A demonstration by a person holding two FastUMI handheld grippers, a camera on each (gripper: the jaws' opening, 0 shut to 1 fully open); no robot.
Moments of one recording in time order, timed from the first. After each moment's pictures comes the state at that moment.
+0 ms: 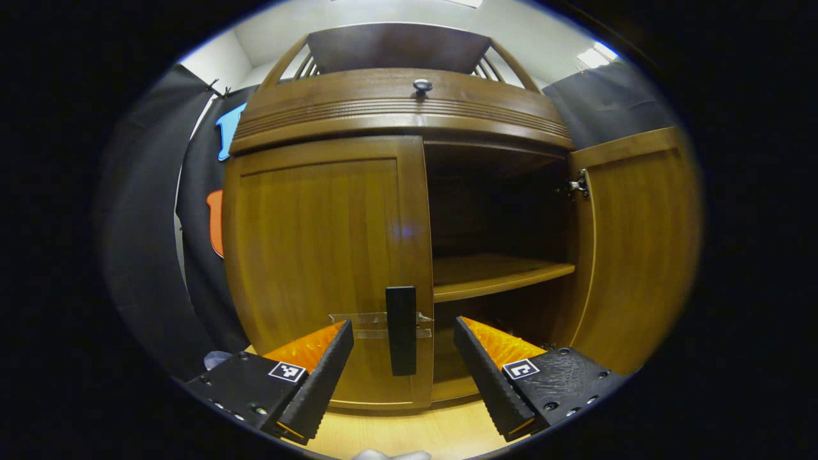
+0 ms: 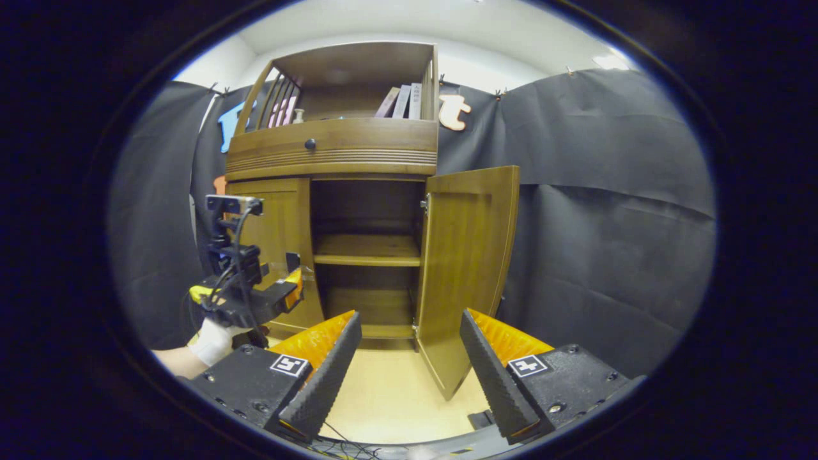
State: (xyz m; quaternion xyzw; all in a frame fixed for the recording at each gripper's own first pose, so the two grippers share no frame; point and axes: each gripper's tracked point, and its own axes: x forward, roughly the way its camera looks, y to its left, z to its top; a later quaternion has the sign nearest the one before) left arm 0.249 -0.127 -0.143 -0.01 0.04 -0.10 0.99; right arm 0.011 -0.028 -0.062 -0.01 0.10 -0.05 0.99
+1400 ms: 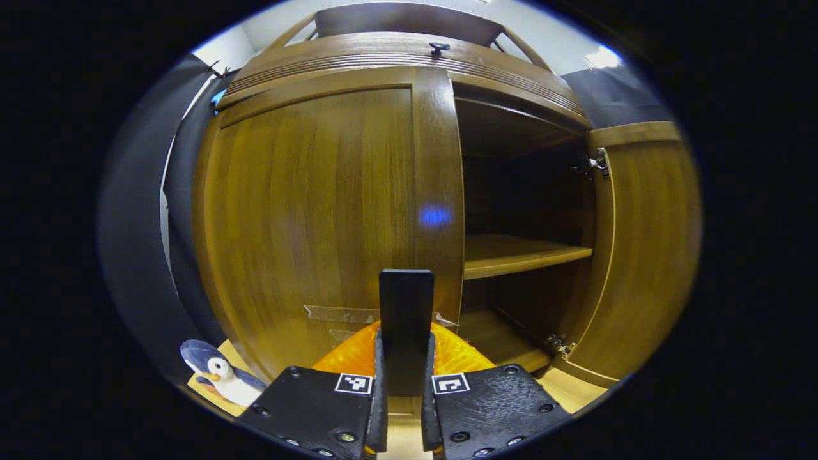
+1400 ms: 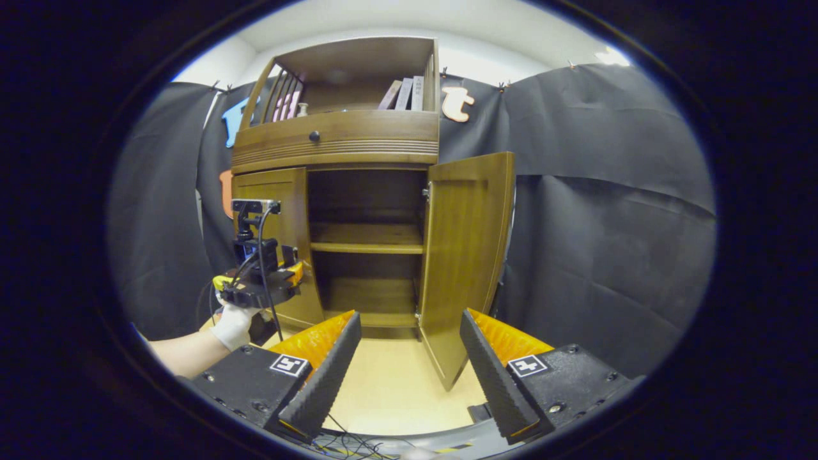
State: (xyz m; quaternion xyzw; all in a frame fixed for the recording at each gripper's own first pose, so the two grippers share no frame) left arm 0.262 -0.121 -0.177 -0.03 0.07 -0.12 0.99; right arm 0.006 -0.029 -0.072 0.00 0.12 -0.04 0.99
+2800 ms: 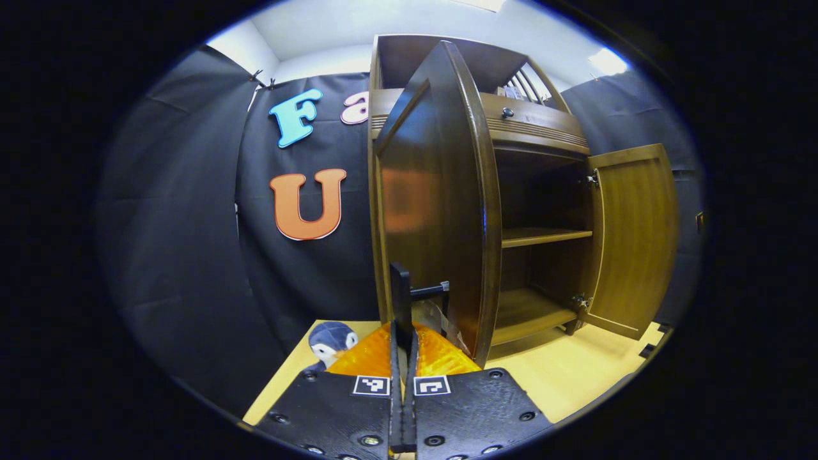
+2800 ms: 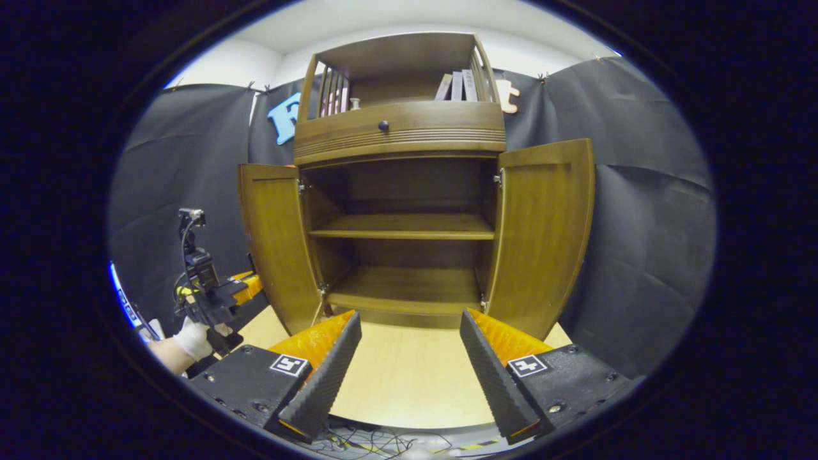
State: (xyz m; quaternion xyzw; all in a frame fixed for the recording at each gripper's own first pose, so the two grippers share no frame) left arm 0.115 0.083 -0.183 0.00 0.06 -0.06 1.00; right arm -0.021 0.067 -0.102 0.02 0.14 0.08 0.99
